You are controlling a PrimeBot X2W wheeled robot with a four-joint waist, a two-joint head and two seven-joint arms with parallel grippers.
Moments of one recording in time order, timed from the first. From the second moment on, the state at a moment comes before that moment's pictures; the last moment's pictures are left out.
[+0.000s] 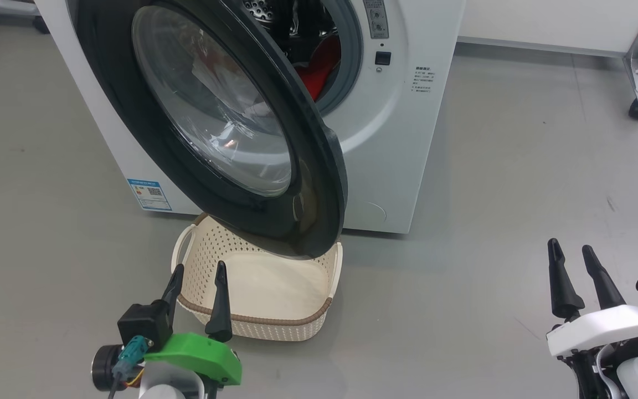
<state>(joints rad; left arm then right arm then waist) -0.13 0.04 -0.39 0.29 -0.54 0.12 -0.25 -0.03 -0.29 0.23 0.23 0.81 0.08 -0.24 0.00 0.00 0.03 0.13</state>
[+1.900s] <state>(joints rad) -0.10 0.04 -0.40 0.26 -0.53 0.12 -0.25 0.03 -0.25 0.19 0.15 0.74 0.08 -0.24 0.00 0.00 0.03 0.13</state>
